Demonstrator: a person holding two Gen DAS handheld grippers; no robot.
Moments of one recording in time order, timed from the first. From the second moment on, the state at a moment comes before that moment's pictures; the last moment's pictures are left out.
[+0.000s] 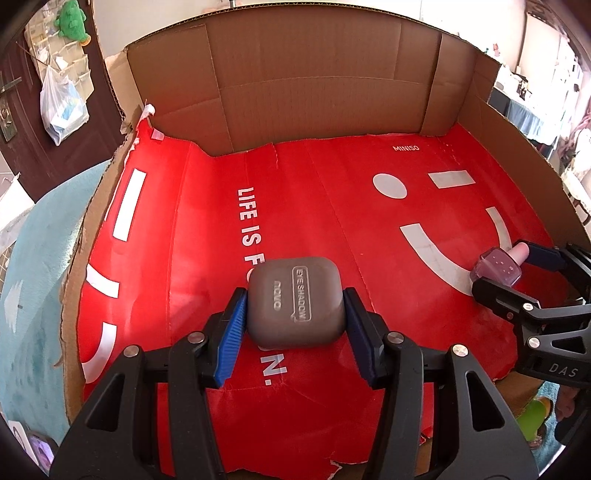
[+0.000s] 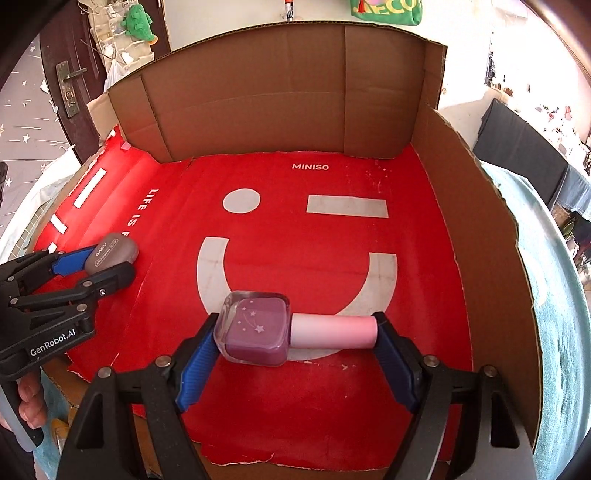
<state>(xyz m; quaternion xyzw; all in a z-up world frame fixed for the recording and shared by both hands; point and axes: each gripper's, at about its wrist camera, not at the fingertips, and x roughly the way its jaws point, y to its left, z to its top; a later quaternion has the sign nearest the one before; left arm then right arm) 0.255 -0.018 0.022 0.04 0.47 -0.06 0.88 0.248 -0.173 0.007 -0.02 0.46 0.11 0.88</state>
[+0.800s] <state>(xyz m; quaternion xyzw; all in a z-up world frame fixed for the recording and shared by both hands) 0.252 -0.017 0.026 0.05 0.47 -0.03 0.88 0.247 -0.176 0.008 -0.01 0.45 0.12 0.88</state>
